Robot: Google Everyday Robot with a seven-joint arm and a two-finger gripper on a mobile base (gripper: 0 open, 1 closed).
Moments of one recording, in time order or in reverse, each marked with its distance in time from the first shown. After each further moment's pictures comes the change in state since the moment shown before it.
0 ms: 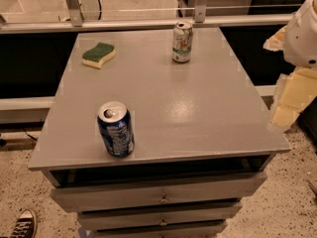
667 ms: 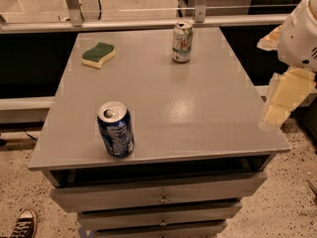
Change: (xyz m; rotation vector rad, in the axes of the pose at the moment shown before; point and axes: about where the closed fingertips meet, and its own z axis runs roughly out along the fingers) arm -0.011 -0.001 0.005 -0.001 -0.052 0.001
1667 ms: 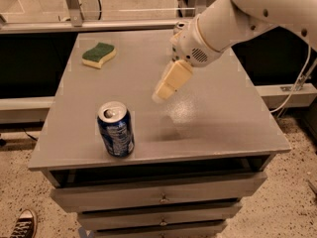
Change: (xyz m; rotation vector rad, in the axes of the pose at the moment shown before) arm -0.177 -0.057 0.109 -0.020 -0.441 0.026
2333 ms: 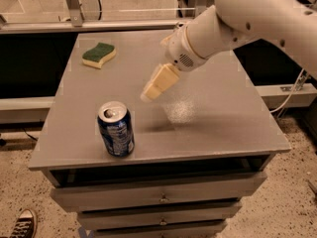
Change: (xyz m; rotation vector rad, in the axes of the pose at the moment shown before) arm -0.013 -0.007 0.042 -0.012 -0.081 0.010
